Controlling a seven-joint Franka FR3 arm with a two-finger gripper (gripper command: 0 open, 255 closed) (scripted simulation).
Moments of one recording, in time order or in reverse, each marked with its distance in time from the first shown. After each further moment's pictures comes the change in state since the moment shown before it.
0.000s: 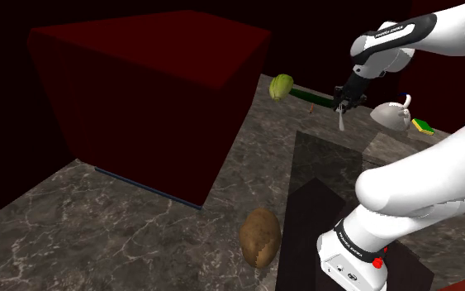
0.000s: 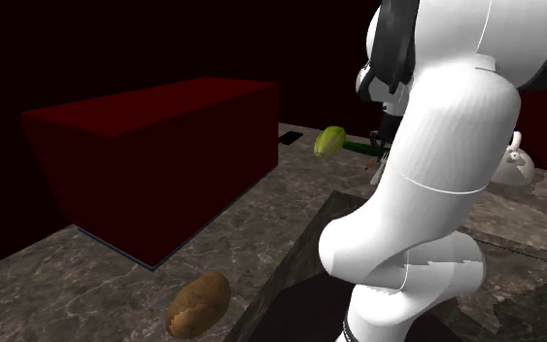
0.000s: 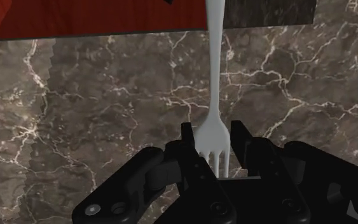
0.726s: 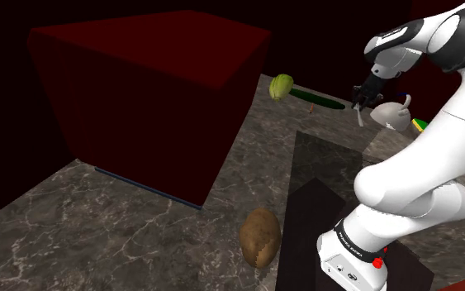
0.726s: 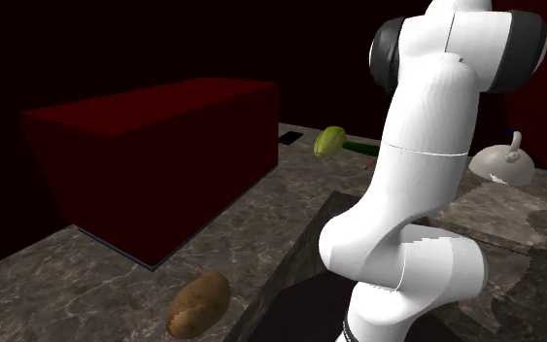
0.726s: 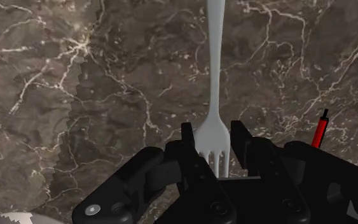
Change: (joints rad) arm -0.098 0.312 -0.117 0.350 0.099 -0.051 -0.260
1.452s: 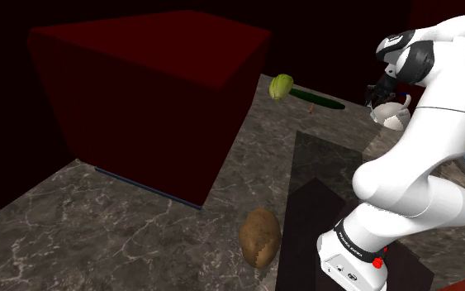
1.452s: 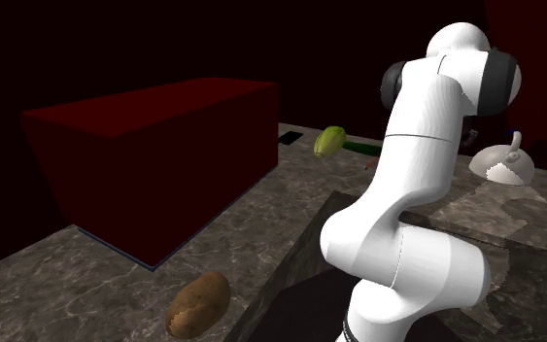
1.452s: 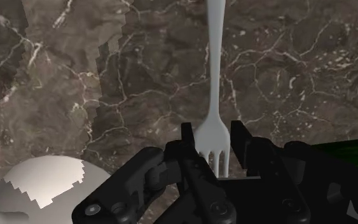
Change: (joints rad) arm -0.162 0.367 -0.025 0.502 0.127 -0.159 -0.181
